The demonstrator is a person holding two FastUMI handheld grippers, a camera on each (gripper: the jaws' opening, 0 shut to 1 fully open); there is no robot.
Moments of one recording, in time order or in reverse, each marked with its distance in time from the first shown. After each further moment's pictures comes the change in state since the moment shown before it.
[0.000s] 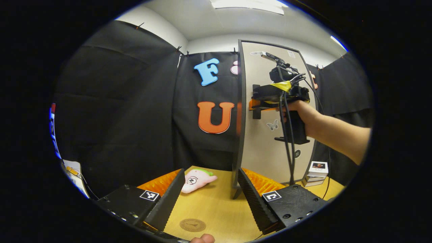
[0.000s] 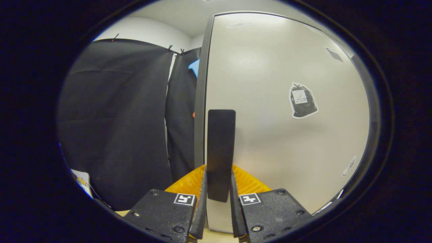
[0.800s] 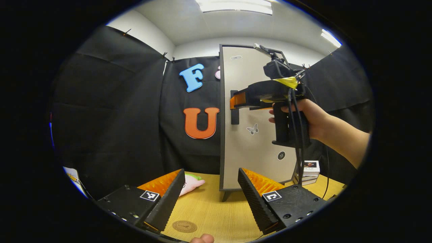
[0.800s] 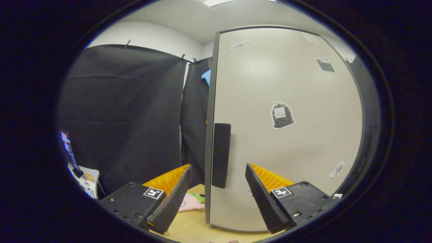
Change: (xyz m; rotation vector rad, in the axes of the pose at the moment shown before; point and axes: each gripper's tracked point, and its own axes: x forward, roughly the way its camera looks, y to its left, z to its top) left arm -0.018 -0.056 0.018 0.008 -0.031 -0.108; right arm -0.048 0.004 0.005 -0.004 -0.021 0.115
